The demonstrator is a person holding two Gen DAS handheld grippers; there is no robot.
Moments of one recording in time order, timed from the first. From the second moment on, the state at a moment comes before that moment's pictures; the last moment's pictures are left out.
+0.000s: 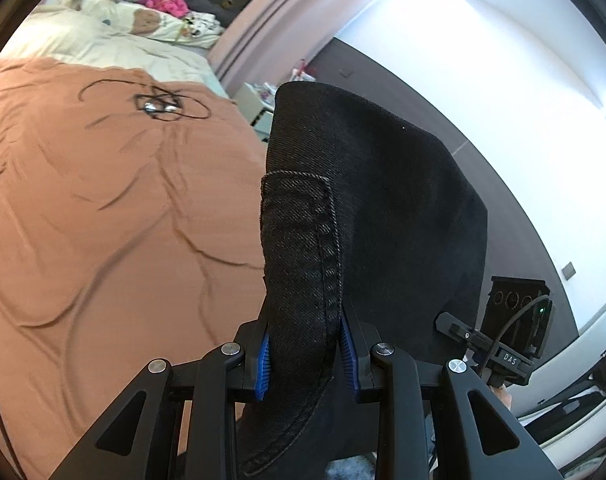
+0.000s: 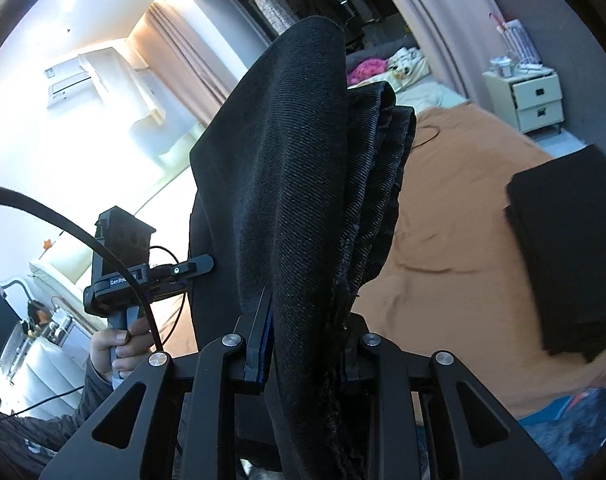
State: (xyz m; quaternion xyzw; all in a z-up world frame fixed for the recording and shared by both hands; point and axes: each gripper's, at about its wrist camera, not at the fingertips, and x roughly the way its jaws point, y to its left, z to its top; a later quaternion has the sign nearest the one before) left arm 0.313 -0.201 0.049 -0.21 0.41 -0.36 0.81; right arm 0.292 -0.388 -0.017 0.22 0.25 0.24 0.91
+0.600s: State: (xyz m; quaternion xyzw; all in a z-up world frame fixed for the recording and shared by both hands) left arm 0.364 -0.347 0.050 -0.21 0.42 -0.43 0.77; right arm 0.276 -0.454 0.021 0.19 0.24 0.18 0.93
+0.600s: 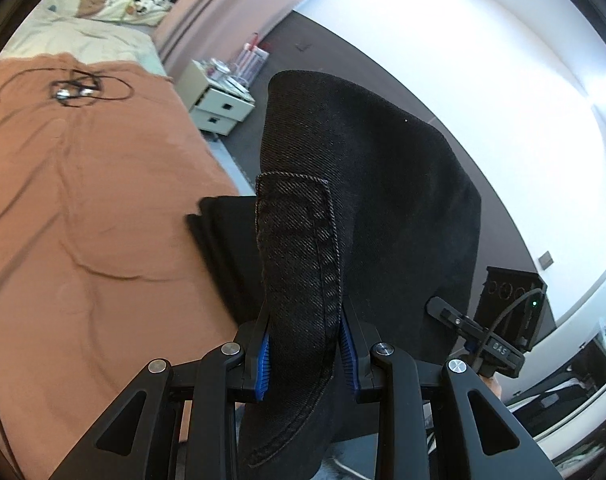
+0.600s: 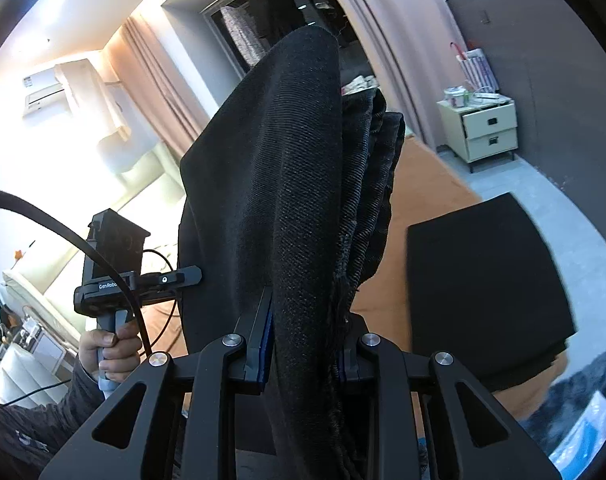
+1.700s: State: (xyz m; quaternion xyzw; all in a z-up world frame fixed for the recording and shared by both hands) left arm 0.480 -0.501 -0.029 -0.25 0.47 -0.50 0.68; right arm 0.277 -0.445 0.052 0.18 0.32 0.08 0.93
